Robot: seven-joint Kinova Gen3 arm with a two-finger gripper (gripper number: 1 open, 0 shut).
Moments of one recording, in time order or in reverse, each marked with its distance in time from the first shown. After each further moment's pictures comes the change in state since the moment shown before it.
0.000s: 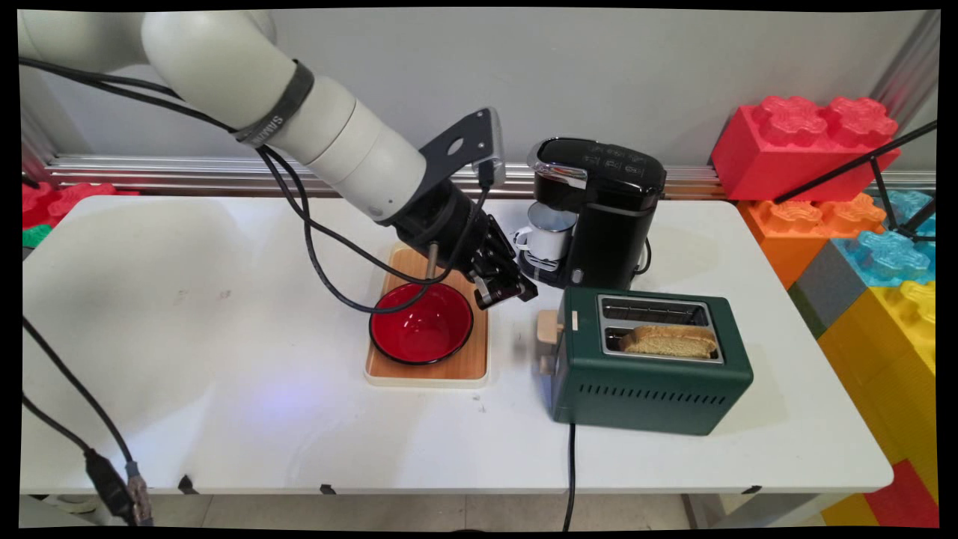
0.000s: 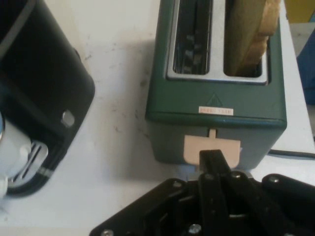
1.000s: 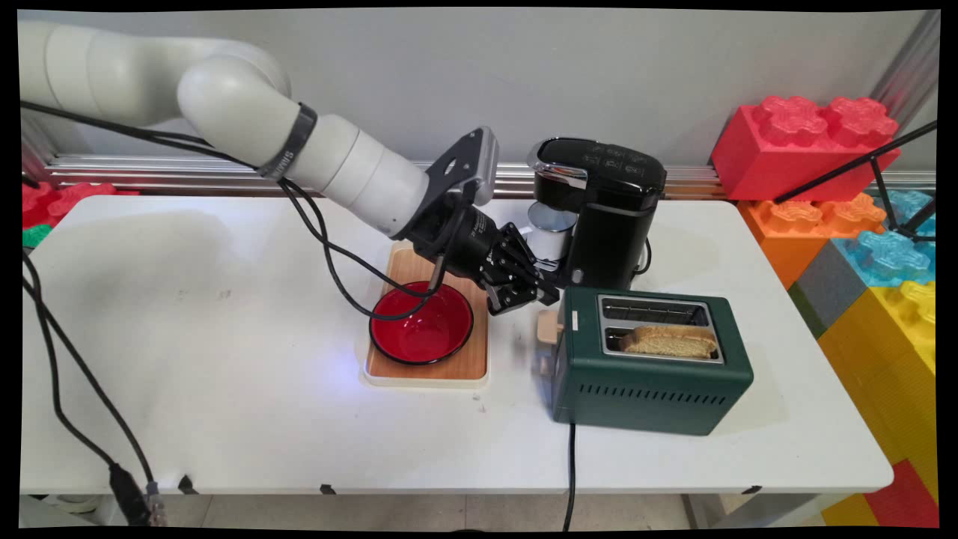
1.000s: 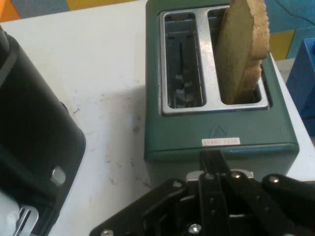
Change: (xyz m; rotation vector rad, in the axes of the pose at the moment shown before) arm -0.034 -0.023 0.034 -0.064 0.176 0.107
